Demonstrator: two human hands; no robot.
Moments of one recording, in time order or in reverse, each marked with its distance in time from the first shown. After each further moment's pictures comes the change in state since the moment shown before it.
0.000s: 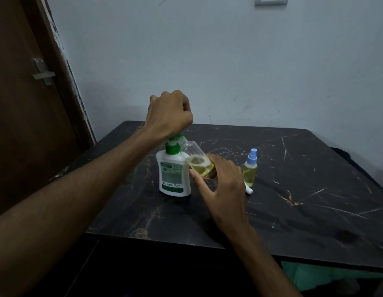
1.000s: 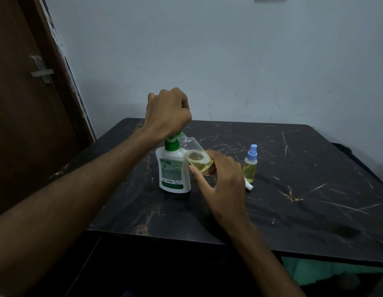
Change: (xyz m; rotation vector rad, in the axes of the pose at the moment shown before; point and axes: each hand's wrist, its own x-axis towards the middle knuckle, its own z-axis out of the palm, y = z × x) left_hand -0.002 -0.002 0.007 0.023 0.043 -0.006; right_hand 0.001 0.002 0.001 -0.001 -0.020 0.004
